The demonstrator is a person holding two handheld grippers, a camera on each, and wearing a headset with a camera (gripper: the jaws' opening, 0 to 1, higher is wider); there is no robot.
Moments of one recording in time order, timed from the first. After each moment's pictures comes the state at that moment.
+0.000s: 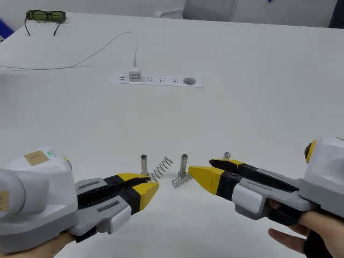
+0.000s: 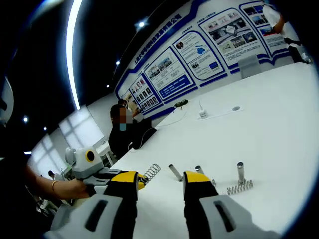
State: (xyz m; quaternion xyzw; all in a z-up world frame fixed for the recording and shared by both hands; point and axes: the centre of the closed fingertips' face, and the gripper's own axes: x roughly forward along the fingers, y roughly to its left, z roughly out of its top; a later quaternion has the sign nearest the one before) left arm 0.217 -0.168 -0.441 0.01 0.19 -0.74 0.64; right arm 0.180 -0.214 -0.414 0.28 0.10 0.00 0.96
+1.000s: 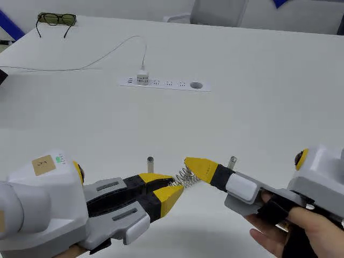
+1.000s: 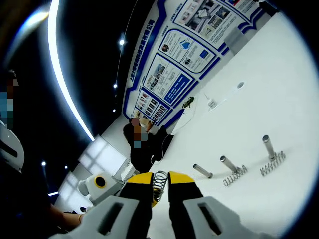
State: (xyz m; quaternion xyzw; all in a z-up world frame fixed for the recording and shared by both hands) left arm 0.191 -0.169 -0.418 -0.01 0.14 -0.78 0.61; right arm 0.194 -0.200 -0.405 0.43 0.04 0.03 0.90
